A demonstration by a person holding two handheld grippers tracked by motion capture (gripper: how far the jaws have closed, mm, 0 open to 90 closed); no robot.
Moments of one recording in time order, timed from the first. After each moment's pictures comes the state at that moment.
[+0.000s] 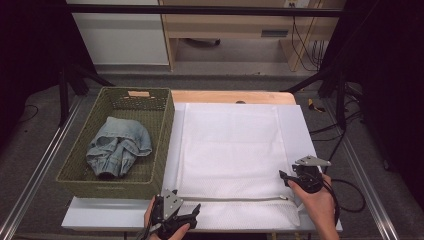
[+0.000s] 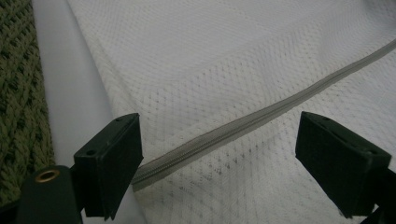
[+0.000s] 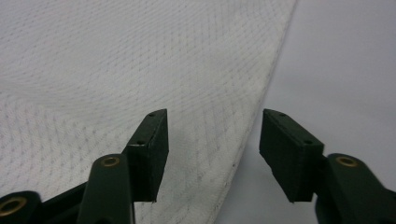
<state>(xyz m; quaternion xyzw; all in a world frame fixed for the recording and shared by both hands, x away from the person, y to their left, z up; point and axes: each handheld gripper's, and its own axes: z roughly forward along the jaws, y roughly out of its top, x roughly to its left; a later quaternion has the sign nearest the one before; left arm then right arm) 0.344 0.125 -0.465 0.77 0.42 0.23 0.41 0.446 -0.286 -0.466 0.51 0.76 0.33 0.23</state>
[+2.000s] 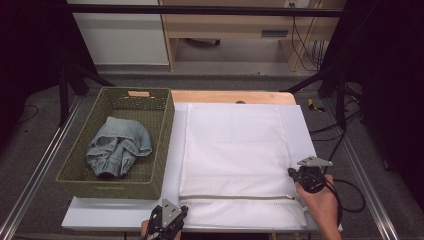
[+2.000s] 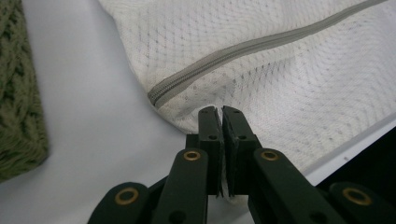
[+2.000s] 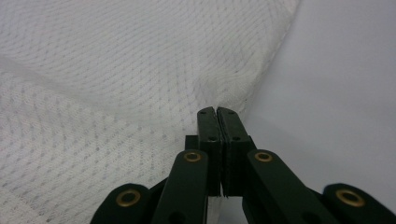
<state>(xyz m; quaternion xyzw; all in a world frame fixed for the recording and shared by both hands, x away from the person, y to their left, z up) 0.330 0.130 -0.484 0.80 0.43 0.20 0.38 0.445 -0.296 -0.469 0.50 0.77 0.31 0.24</state>
